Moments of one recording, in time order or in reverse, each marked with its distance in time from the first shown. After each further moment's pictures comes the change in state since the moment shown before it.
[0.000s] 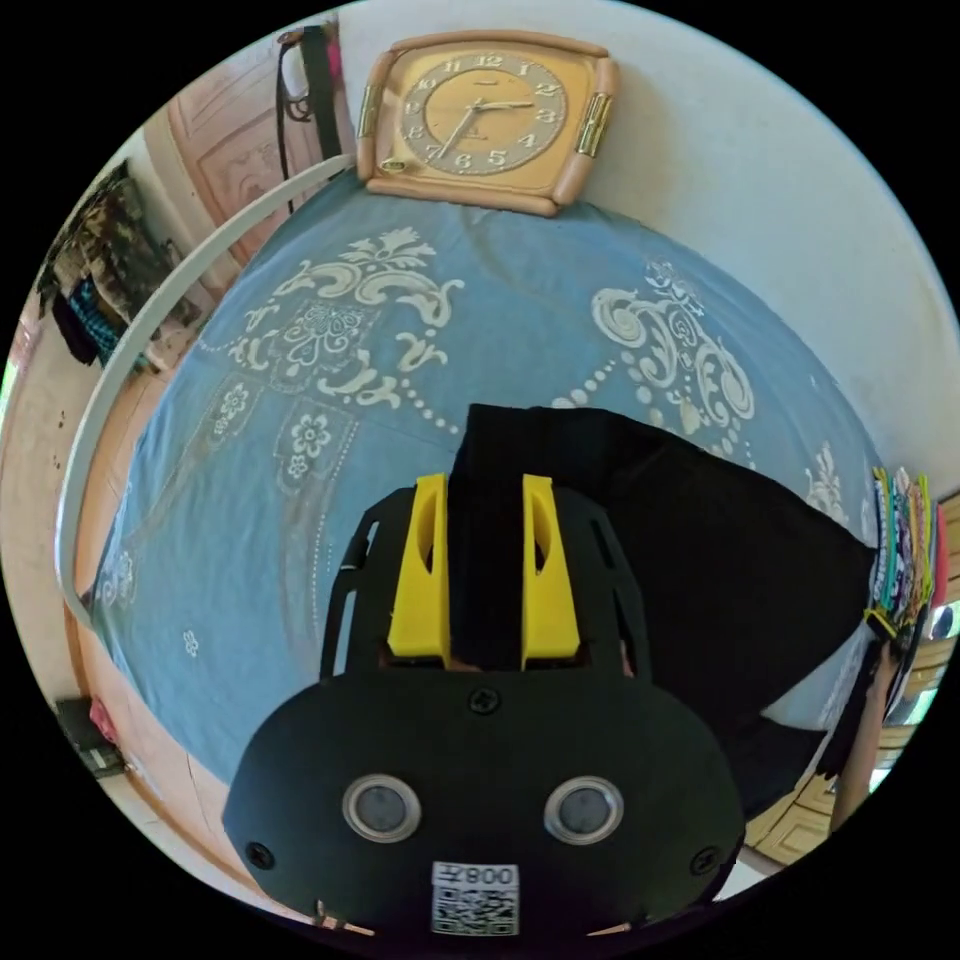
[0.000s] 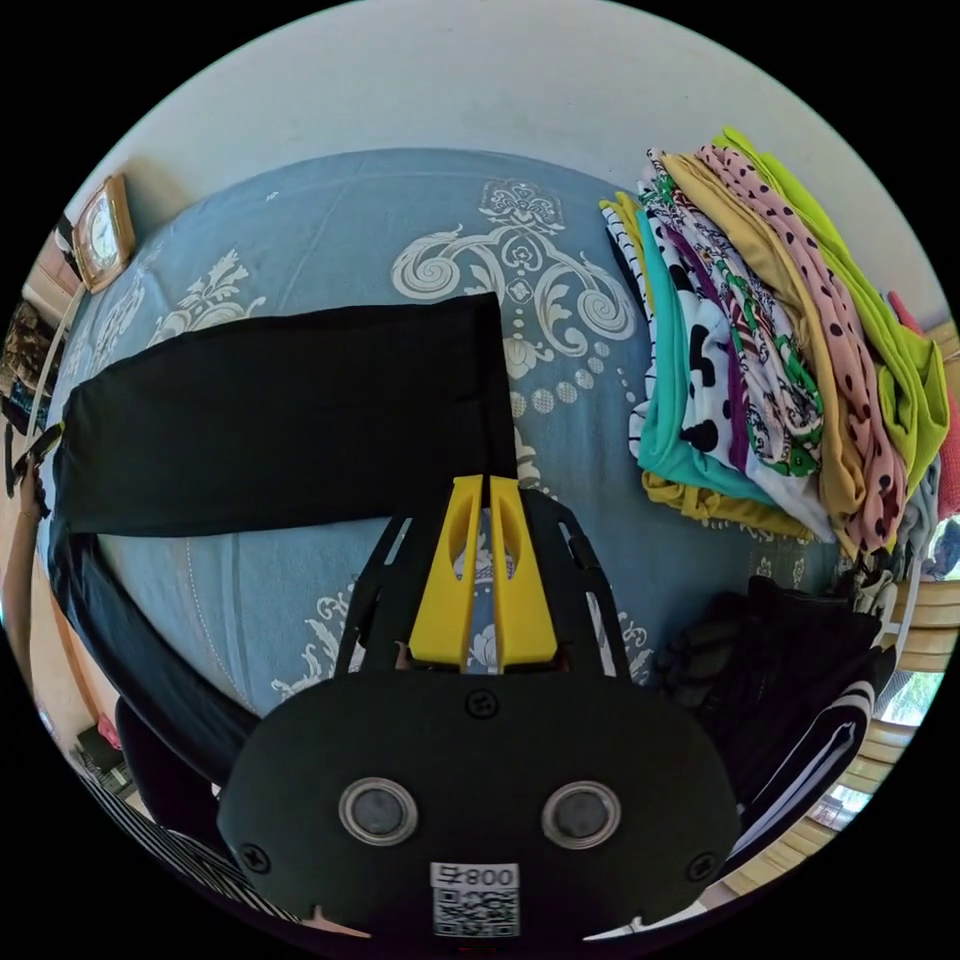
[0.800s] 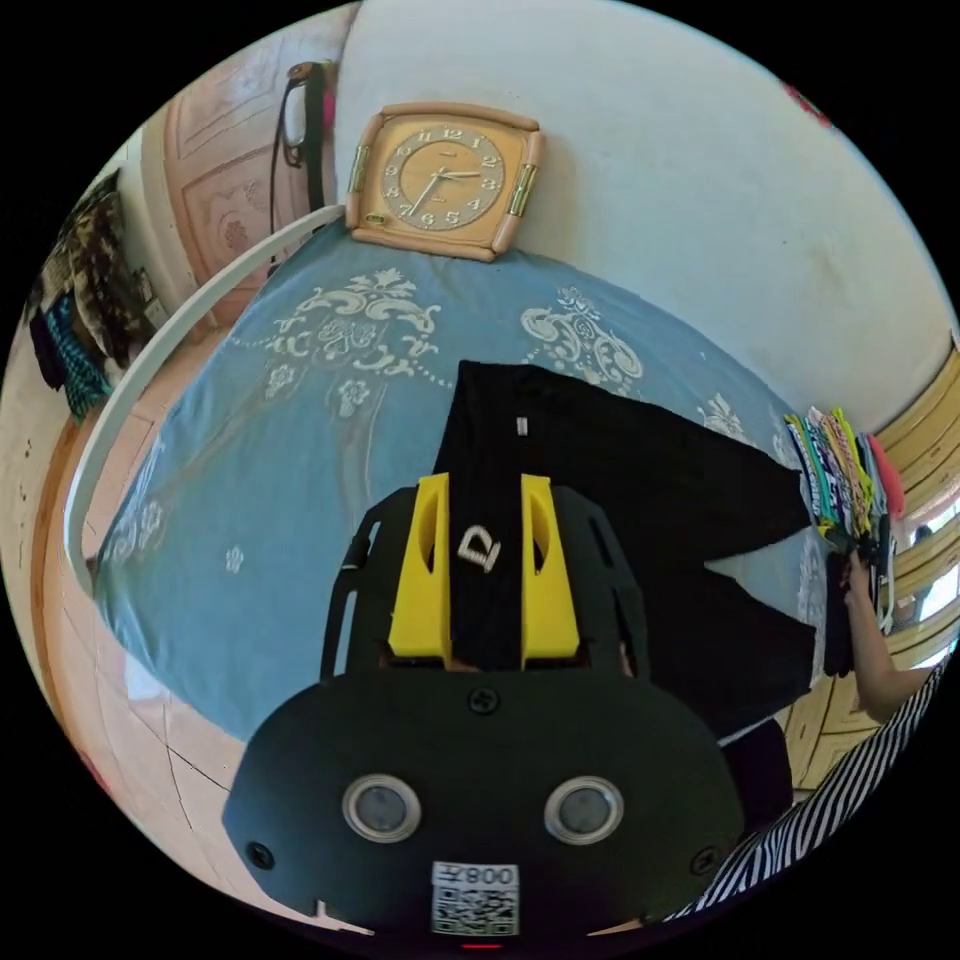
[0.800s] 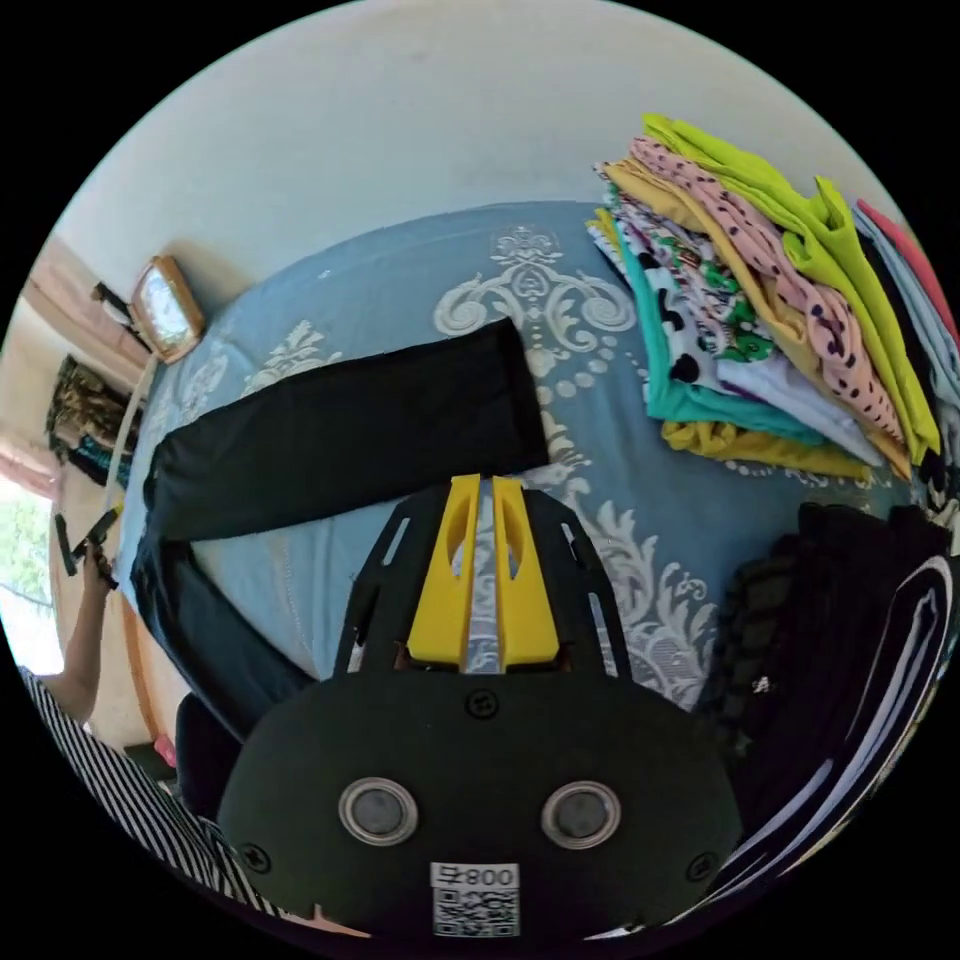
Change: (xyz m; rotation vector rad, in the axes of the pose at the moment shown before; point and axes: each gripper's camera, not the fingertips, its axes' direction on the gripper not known) left arm -0.212 0.167 -0.109 0.128 0.148 0.104; right arm -0.085 0.093 0.051 0.163 -0.317 0.056
